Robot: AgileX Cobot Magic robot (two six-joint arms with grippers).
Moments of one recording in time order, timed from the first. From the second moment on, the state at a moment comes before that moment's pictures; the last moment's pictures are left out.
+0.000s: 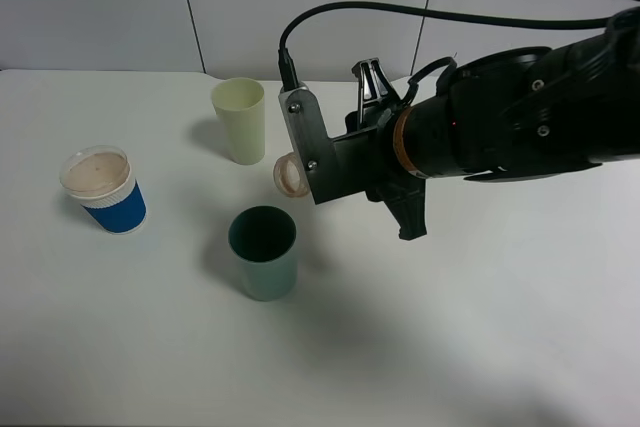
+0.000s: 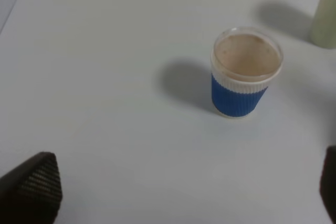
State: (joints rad) left arm -0.06 -0.01 -0.51 0.10 1.06 -0.11; right arm 0.88 1.61 -0.82 -1.06 0.35 -0.19
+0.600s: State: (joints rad) left arm -0.06 -0.01 -0.51 0.10 1.06 -0.11; right arm 0.89 1.67 -0.84 -1.03 0.36 -0.20
